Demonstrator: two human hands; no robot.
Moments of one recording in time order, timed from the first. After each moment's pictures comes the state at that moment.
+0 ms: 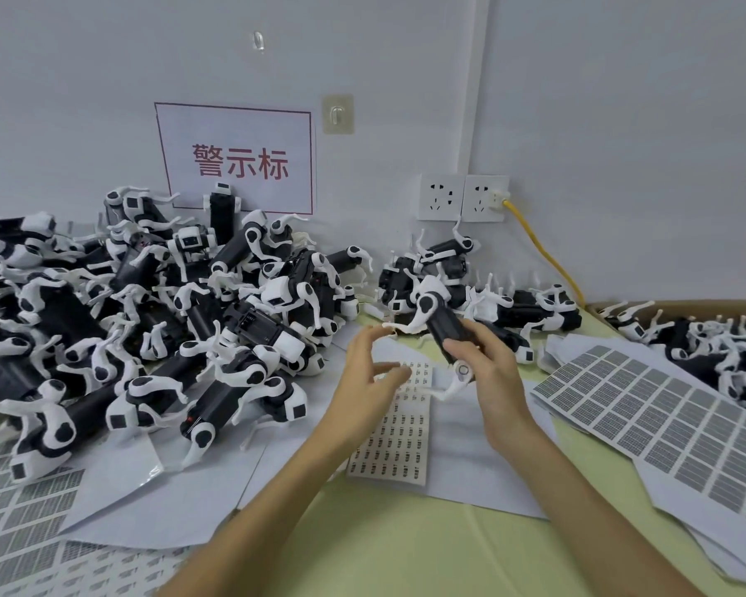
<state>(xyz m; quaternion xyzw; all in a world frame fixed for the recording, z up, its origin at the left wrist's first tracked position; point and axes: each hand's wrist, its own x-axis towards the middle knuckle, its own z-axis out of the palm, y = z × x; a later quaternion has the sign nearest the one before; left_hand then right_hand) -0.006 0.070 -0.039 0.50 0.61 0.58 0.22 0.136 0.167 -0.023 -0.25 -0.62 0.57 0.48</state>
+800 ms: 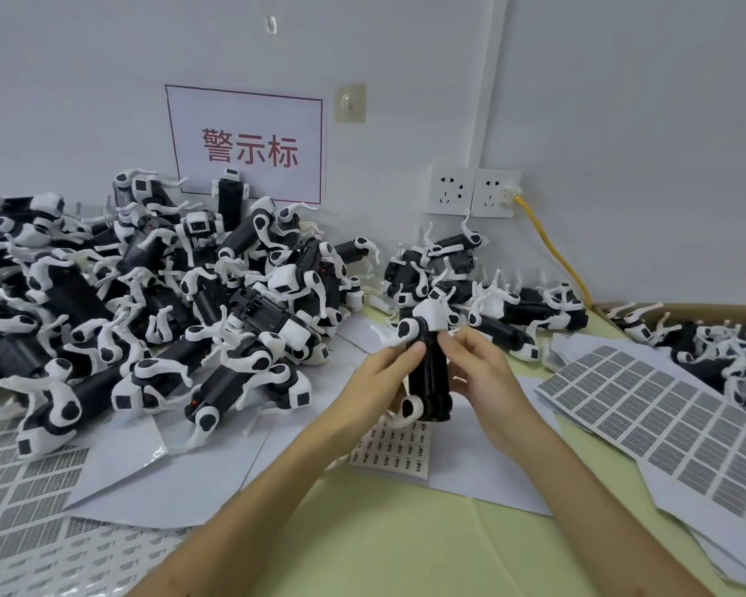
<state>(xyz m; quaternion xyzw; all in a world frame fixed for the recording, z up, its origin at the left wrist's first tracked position) 0.006 0.062 -0.025 0.46 0.56 0.59 0.35 0.133 0.165 -0.025 -0.23 -0.66 0.60 0.39</state>
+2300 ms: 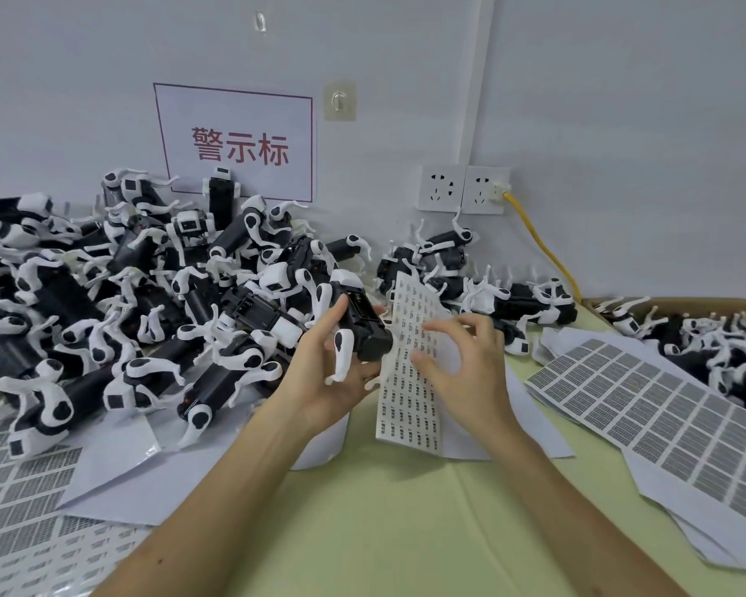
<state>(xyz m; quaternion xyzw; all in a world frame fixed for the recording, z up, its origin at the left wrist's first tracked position) -0.031 0.054 -0.015 0.30 0.32 0.69 0.58 0.130 0.171 -0.041 -0.33 -0.81 0.19 0.44</state>
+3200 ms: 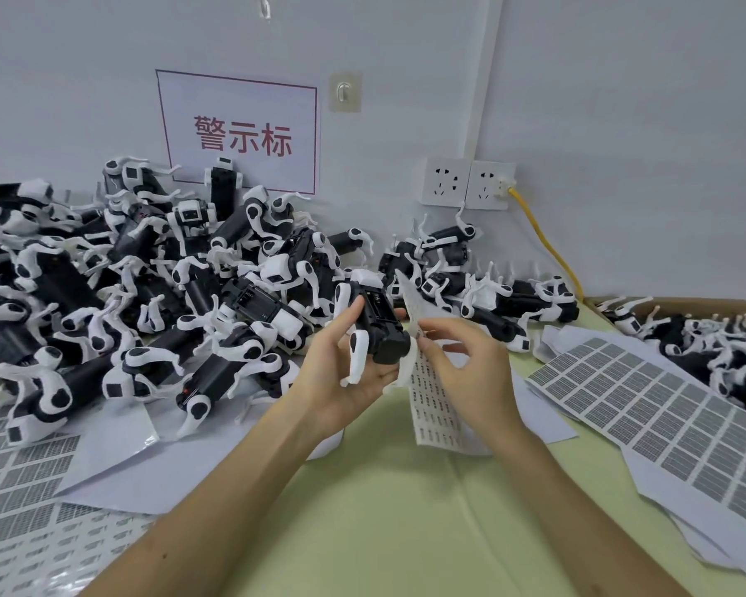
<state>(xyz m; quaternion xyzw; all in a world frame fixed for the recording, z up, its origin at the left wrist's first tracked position) -0.015 0.055 -0.020 0.28 0.27 0.71 0.59 0.133 0.168 -0.037 -0.22 -0.80 0.26 0.50</state>
